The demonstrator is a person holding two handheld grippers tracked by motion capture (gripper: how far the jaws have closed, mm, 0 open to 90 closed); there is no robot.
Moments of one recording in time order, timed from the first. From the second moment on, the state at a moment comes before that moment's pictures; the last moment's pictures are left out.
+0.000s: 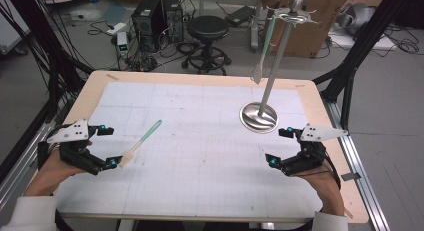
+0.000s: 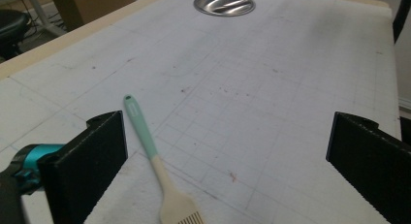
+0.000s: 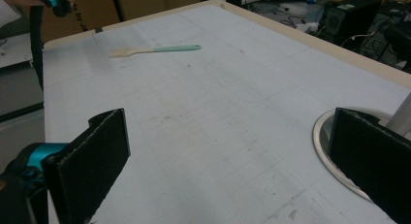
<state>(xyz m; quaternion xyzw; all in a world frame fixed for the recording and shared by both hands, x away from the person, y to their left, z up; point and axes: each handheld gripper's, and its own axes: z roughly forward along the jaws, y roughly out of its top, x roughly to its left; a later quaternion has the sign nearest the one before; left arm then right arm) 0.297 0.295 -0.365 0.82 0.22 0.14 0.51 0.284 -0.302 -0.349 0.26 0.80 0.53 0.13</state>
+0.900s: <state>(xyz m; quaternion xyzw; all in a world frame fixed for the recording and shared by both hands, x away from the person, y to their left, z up) 0.350 0.273 -0.327 0.87 0.19 0.14 0.44 0.282 -0.305 -0.350 0.26 0.80 0.53 0.13</state>
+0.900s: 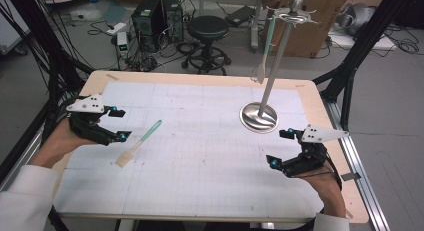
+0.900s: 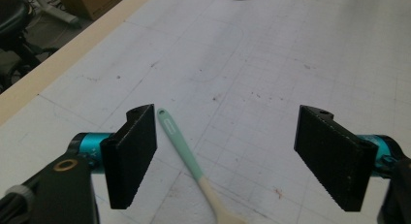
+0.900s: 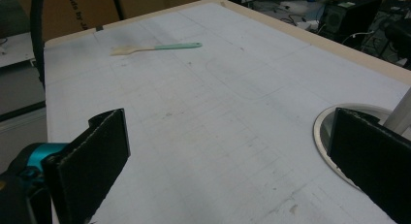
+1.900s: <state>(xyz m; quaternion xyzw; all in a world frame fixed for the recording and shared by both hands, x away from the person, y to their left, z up) 0.375 0.251 -0.368 0.92 0.20 0.06 0.34 0.282 -0.305 -0.351 0.26 0.80 0.53 0.13</state>
